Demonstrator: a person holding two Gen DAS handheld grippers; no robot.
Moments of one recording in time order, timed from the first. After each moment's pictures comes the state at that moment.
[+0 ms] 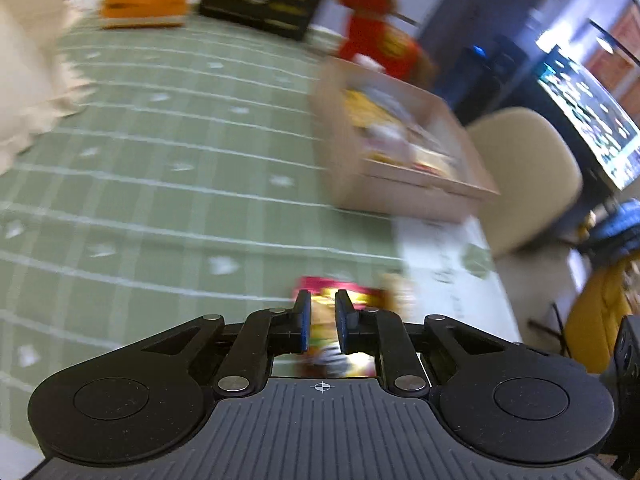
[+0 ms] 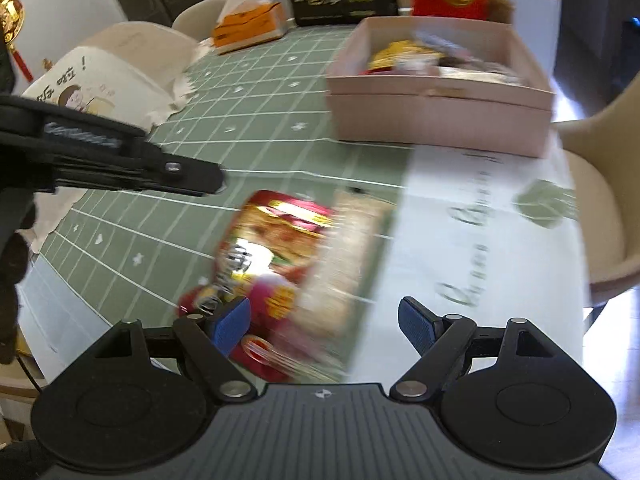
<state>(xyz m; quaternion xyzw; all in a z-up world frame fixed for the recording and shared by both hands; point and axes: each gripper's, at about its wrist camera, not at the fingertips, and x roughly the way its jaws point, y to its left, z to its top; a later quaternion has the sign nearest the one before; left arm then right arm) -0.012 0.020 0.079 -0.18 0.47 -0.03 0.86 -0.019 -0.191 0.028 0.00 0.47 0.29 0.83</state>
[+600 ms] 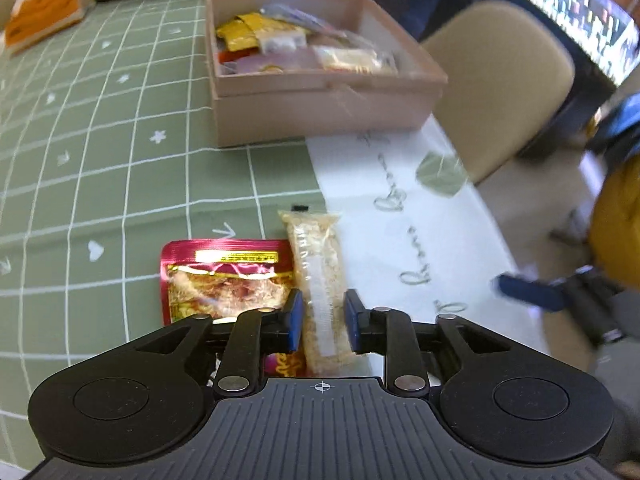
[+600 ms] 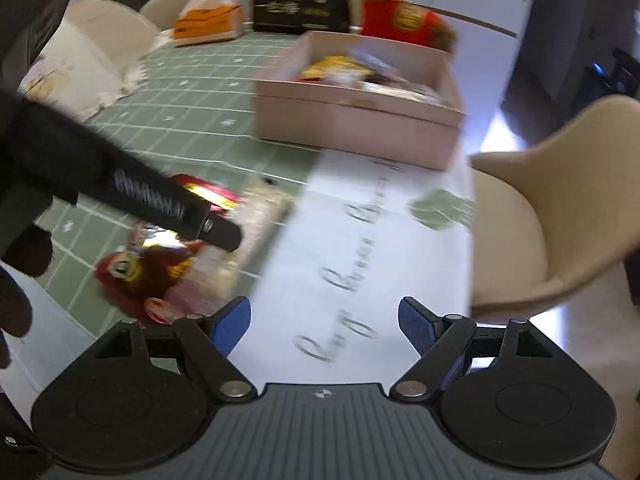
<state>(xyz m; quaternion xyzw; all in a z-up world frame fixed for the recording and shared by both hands) 0.021 -0.110 0.042 -0.04 0.55 -0.08 0.83 -0.036 -0.261 0.033 -0.07 0.44 0.20 0.87</state>
